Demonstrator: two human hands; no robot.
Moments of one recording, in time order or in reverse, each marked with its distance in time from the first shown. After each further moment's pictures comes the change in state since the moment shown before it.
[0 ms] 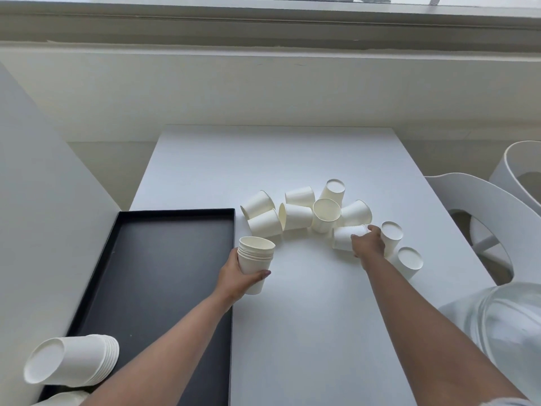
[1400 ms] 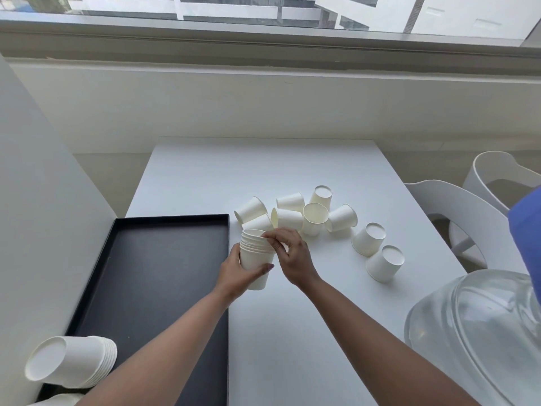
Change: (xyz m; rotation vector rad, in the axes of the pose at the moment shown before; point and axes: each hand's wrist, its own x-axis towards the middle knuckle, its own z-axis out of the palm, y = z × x) left_hand -0.012 0.015 0.005 -0.027 -0.001 0.142; right_hand -0.137 -0.023 0.047 0.159 -0.282 -0.953
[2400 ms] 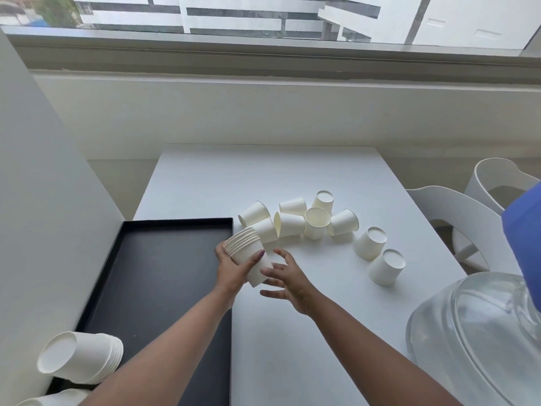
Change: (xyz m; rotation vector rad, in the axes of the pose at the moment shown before) left_hand -0.003 0.009 -0.004 -0.359 0.100 -0.100; right_hand -0.027 0.007 0.006 0.720 -0.302 0.734
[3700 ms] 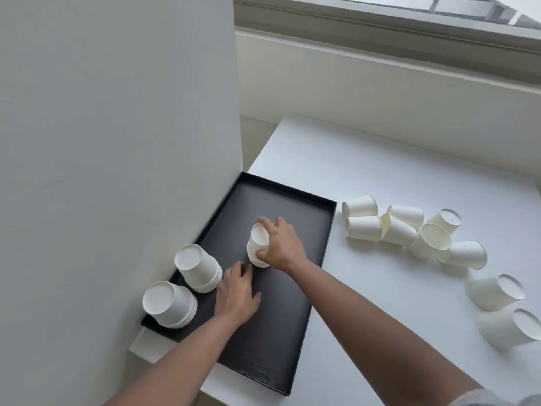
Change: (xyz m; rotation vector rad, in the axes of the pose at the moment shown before) left_hand -0.088 -0.057 -0.150 1.281 0.252 -0.041; right_hand 0.055 0.029 0.187 -1.419 -0.183 -0.480
